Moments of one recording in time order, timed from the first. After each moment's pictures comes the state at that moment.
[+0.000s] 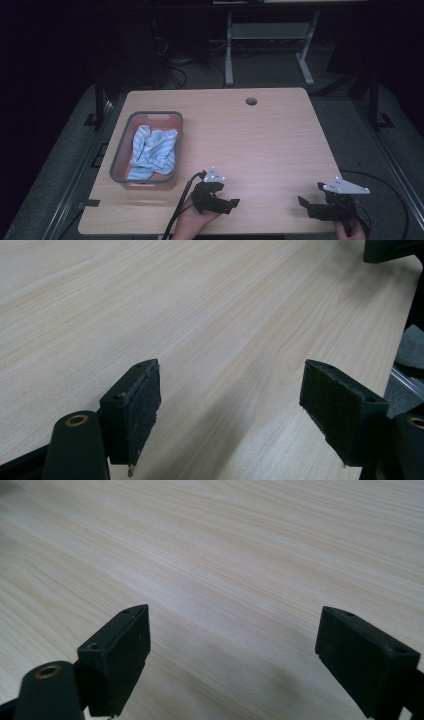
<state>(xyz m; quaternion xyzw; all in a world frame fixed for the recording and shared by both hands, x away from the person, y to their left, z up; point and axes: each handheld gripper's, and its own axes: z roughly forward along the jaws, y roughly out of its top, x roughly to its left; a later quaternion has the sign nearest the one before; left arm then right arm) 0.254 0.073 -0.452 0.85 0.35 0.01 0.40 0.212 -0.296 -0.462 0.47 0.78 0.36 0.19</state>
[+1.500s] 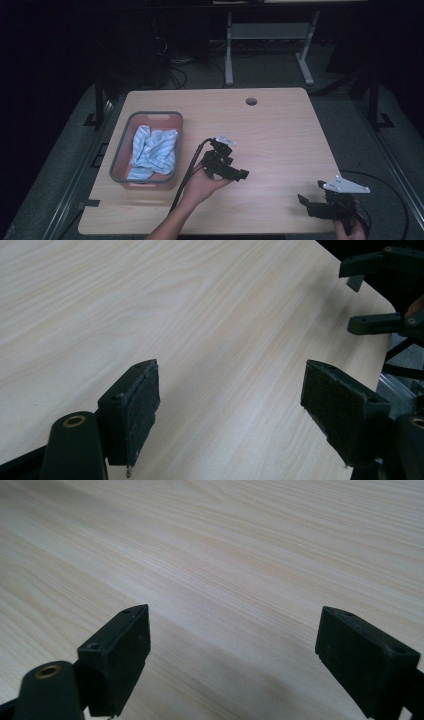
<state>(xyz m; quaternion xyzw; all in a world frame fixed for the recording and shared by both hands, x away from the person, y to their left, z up) 0.324 0.045 -0.392 0.86 0.34 -0.03 0.37 0.213 -0.294 -0.457 0.47 0.78 0.37 0.21</state>
